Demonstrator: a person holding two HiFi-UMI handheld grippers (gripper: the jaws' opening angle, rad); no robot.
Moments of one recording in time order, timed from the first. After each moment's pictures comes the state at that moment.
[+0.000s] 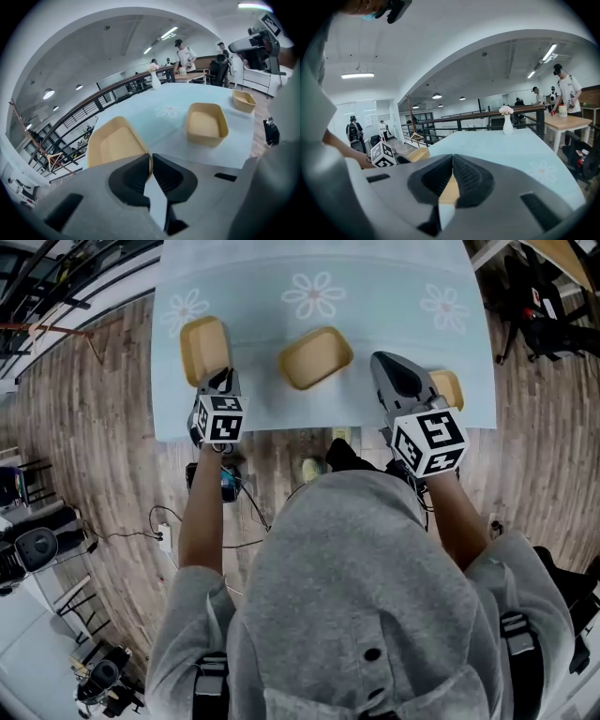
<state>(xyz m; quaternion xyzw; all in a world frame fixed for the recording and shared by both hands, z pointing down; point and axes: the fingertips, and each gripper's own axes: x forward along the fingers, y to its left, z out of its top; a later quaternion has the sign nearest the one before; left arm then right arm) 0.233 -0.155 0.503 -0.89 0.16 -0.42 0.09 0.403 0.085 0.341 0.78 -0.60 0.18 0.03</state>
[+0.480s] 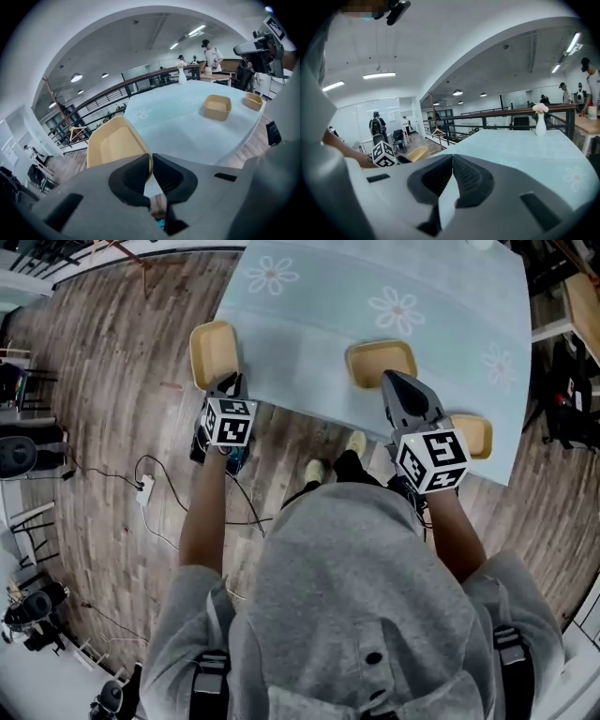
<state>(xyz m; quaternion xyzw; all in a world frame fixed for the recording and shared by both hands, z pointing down) 0.071 -0.181 0.498 -0.86 0.29 -0.42 0.02 0.301 0.013 0.336 0.70 -0.69 0.16 0.05</state>
